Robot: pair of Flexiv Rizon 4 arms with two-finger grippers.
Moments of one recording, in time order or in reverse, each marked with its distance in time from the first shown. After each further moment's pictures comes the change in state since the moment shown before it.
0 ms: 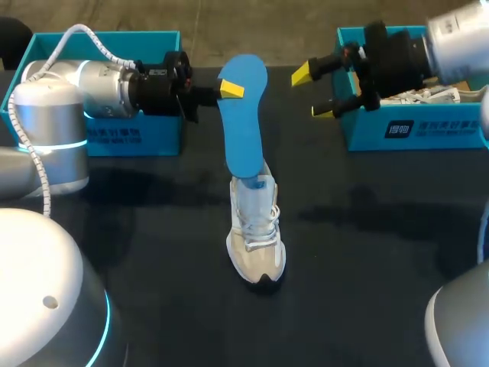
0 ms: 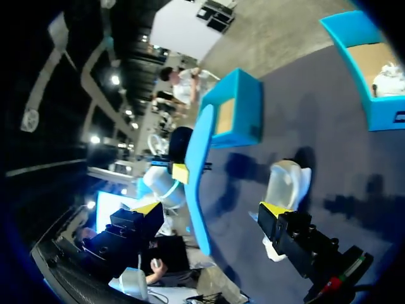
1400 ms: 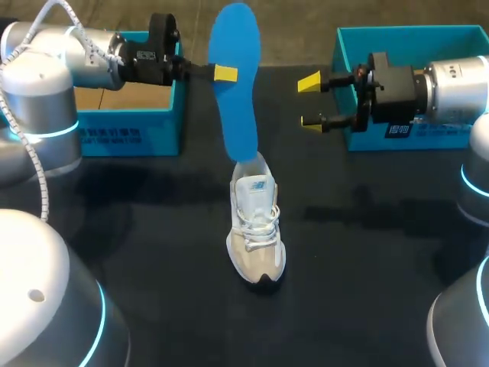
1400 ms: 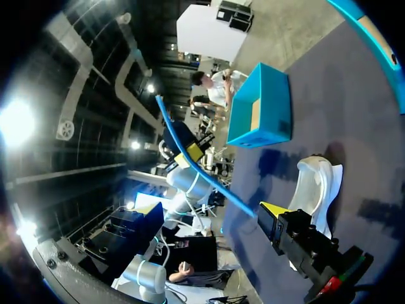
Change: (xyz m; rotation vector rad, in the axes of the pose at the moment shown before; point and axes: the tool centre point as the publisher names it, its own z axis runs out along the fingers) left arm 0.015 -0.025 -0.012 -0.031 -0.133 0.758; right arm -0.011 -0.007 0.008 -0.010 0.266 0.034
